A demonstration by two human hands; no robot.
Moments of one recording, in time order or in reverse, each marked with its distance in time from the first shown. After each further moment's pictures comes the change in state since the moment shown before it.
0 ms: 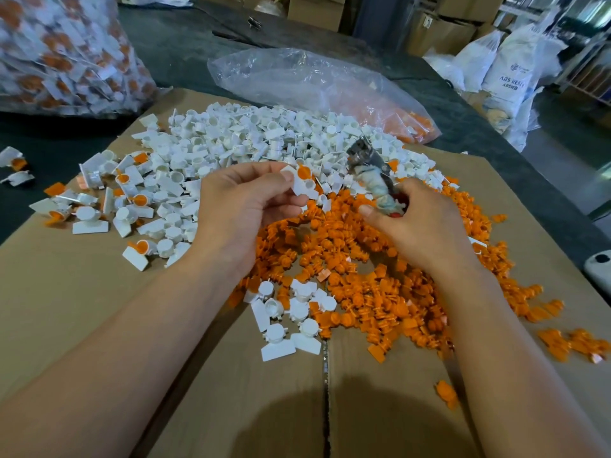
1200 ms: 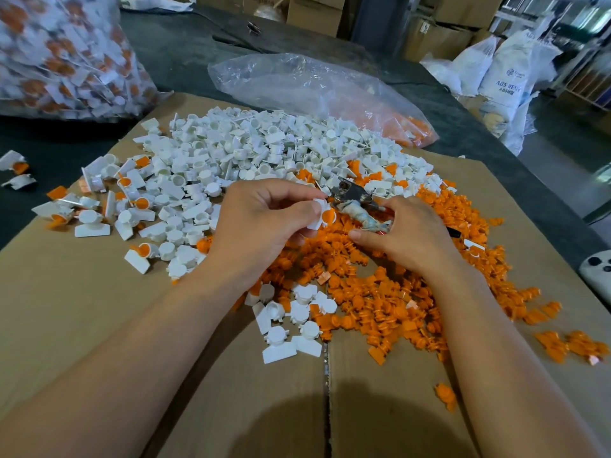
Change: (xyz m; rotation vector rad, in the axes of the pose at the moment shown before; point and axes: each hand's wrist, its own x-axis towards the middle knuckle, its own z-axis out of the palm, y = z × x) left_hand -0.010 -0.004 0.000 0.338 -0.188 0.166; right_hand 0.010 0.013 0.016 -0.239 -0.206 0.033
